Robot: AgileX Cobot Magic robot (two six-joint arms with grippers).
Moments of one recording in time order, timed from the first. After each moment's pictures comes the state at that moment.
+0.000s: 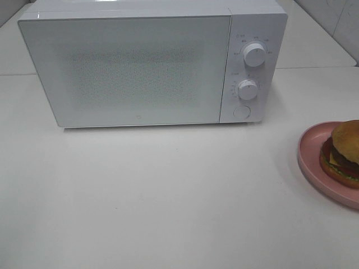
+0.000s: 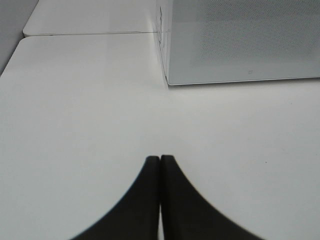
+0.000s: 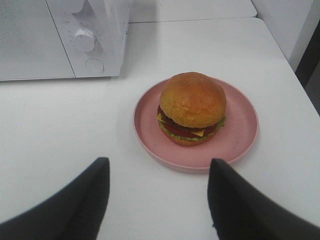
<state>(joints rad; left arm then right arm) 0.04 0.00 -0.50 -0.16 1.05 0.11 0.03 -0.01 -0.50 -0.03 1.01 0.07</state>
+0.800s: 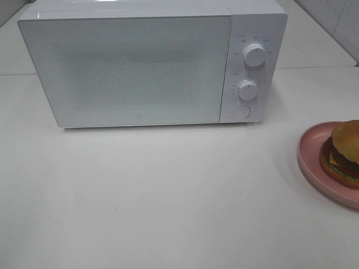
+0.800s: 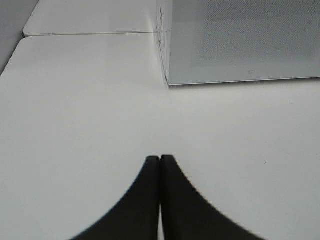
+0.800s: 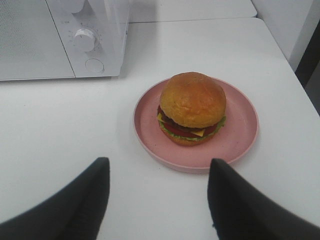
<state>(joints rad) 0.04 0.00 -0.50 -0.16 1.05 0.11 0.03 -0.01 -0.50 -0.03 1.01 0.07</state>
